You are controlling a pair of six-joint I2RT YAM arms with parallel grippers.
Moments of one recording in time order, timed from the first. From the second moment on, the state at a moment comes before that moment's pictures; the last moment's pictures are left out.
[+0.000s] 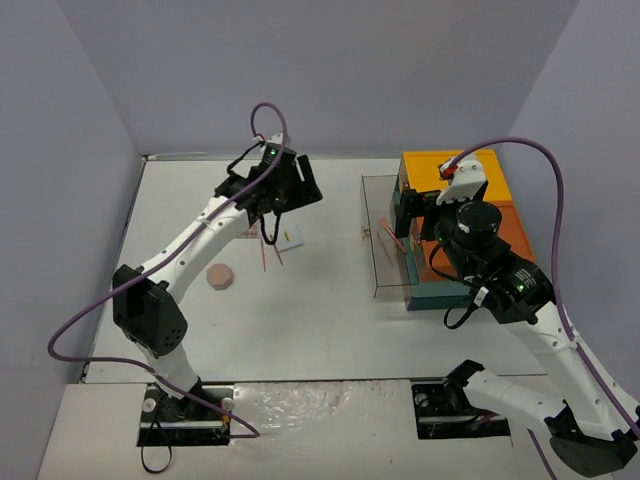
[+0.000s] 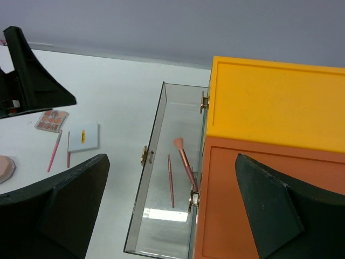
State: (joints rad) left arm -0.60 1.72 1.70 -0.62 -0.06 -0.76; right arm 0.61 0.92 1.21 -0.49 0.40 0.11
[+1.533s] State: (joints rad) left arm -0.41 1.92 1.55 -0.78 0.00 -0.60; right arm 0.61 0.93 1.21 -0.49 0.40 0.11
